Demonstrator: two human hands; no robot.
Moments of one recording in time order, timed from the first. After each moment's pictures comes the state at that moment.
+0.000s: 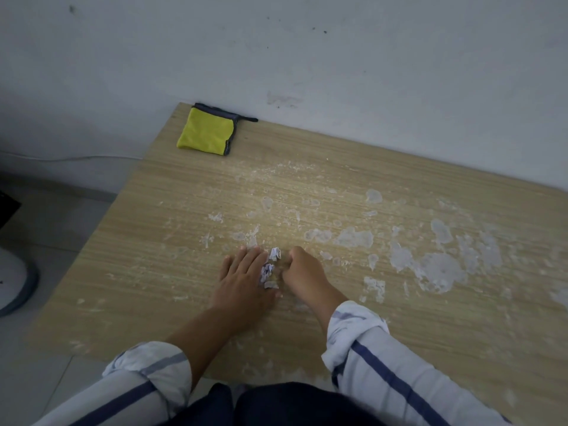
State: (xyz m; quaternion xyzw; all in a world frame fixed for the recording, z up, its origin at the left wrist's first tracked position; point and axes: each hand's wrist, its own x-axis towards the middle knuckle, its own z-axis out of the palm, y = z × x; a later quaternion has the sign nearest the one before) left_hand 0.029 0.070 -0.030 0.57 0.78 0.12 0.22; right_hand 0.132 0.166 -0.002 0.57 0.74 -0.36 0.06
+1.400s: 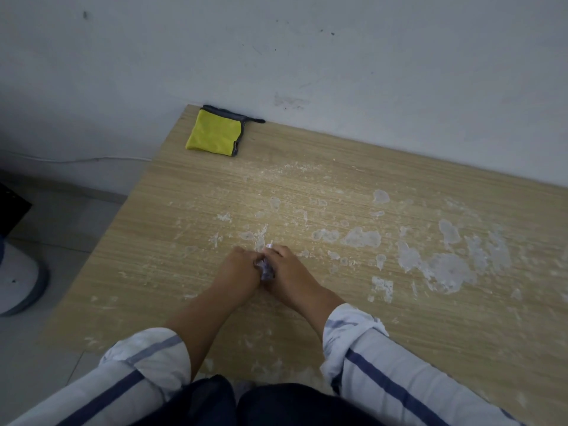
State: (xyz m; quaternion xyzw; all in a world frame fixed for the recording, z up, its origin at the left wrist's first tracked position) left_hand 0.002 0.087 0.005 0.45 0.79 0.21 0.35; right_hand 0.113 0.147 -0.017 0.38 0.86 -0.34 0.01
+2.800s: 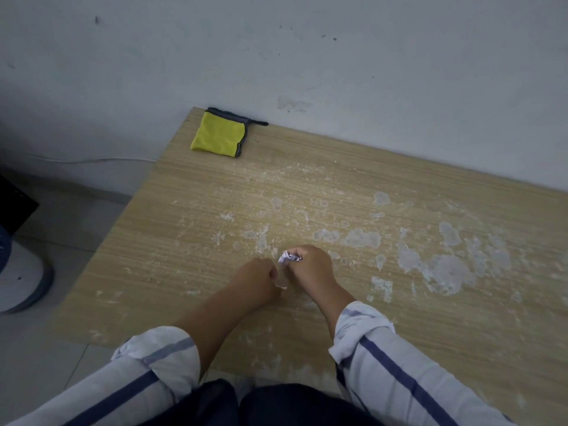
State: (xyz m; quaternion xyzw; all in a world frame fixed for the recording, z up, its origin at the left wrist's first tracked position) left_hand 0.023 0.086 -0.005 0.47 0.78 0.13 0.39; right_hand 0.134 0.163 -0.010 0.53 0.74 -0.40 -0.10
